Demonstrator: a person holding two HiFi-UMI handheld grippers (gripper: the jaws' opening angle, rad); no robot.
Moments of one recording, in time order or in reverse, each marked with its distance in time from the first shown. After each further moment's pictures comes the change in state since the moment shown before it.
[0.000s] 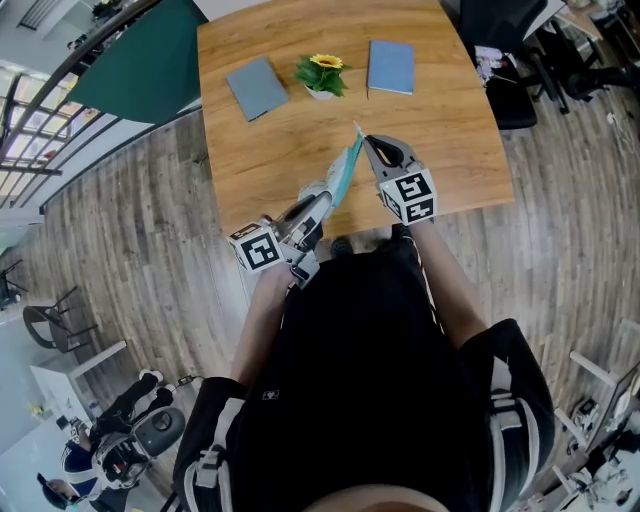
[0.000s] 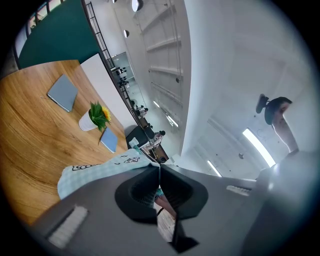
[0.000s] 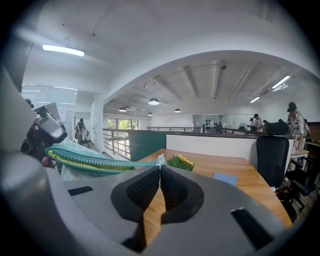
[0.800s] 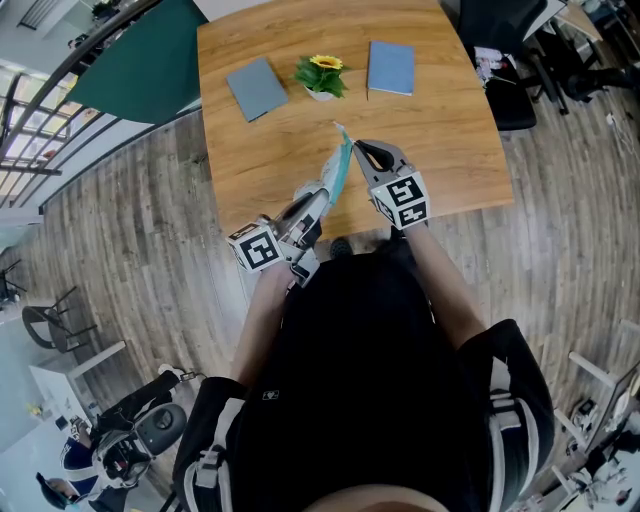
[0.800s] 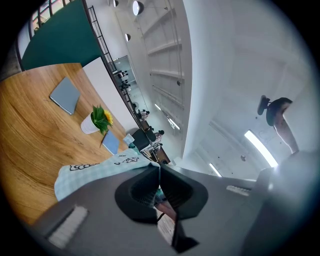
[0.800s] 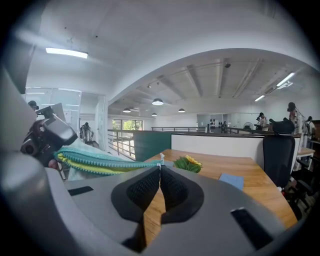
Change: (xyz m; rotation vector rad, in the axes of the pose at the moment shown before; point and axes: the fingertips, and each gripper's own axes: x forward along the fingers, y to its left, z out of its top) left arm -0.001 0.006 0.008 0.001 -0.033 0.019; right arm 0.007 0.023 0.003 -0.012 -0.002 0.055
